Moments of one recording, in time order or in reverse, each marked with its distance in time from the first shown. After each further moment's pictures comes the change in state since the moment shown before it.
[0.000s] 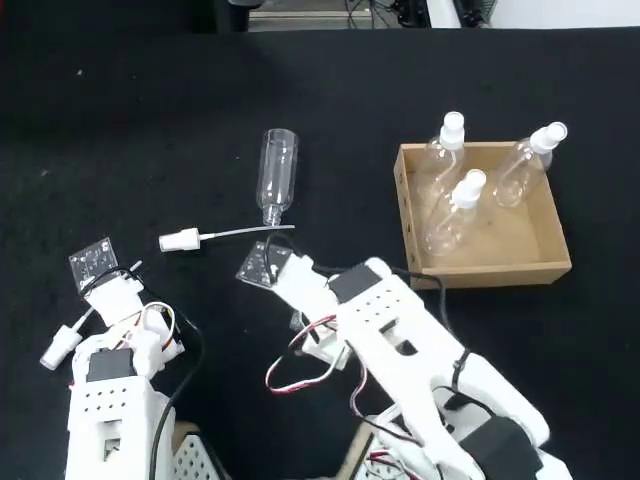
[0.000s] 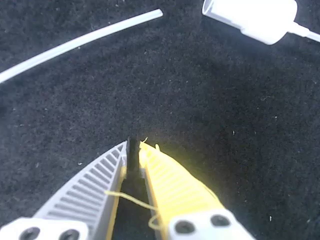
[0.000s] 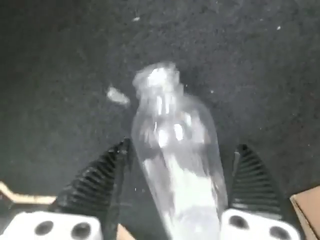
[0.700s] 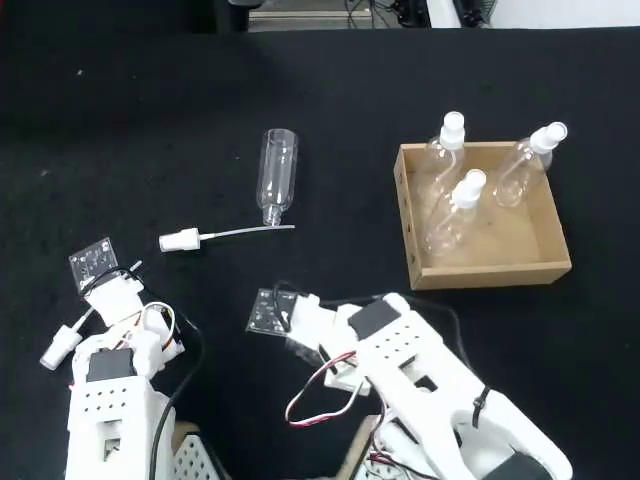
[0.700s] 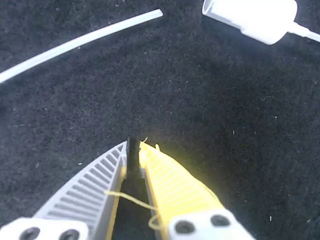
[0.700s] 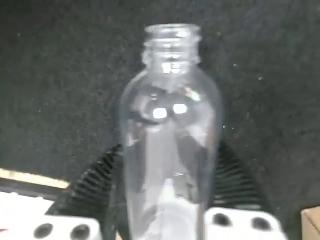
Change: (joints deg) left arm 0.0 0.0 0.0 0.0 0.0; right arm 0.2 -11.3 14.9 -5.0 12.3
